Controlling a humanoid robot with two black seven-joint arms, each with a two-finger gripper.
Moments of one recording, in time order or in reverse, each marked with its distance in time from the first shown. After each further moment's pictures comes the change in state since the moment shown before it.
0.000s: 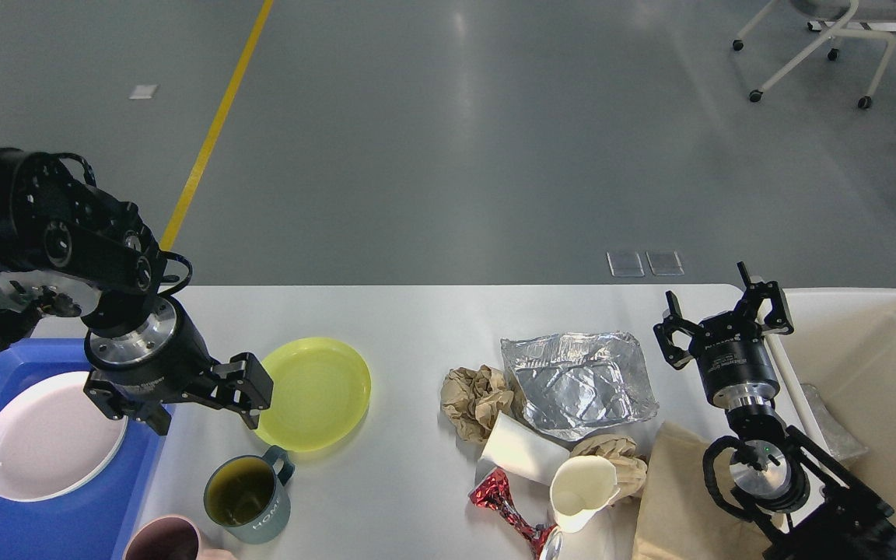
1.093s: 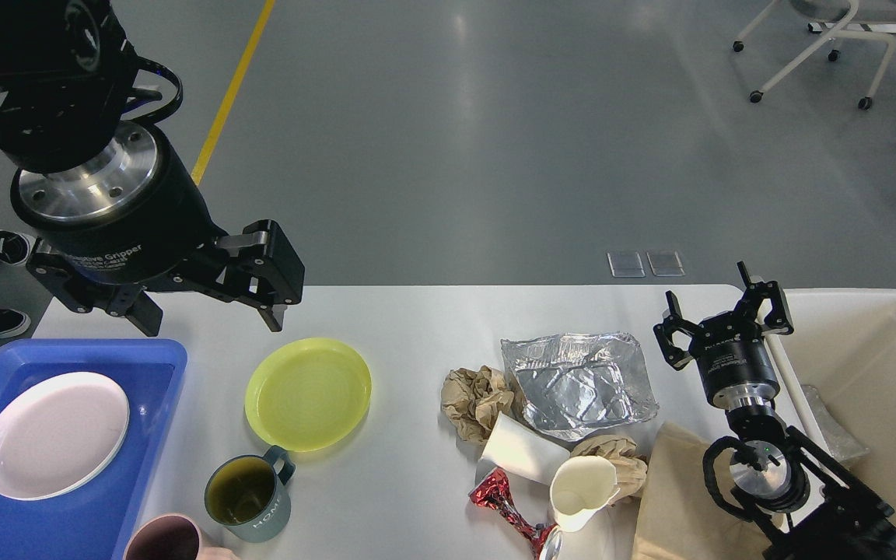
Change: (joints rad) left arm -0.774 -0.195 0.118 -0.141 -0.252 -0.424 -0.006; right arm 0.000 0.000 0.000 0.000 -0.002 -0.001 0.000
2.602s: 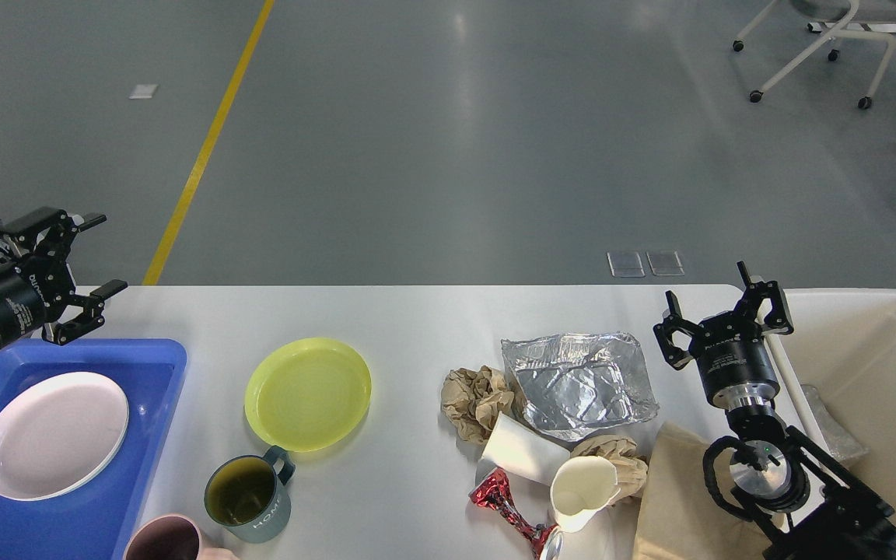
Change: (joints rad) left arm 2.017 0.924 -1.756 0.947 0.378 0.391 -0.153; right arm 0.000 0.000 0.000 0.000 0.000 0.000 0.000
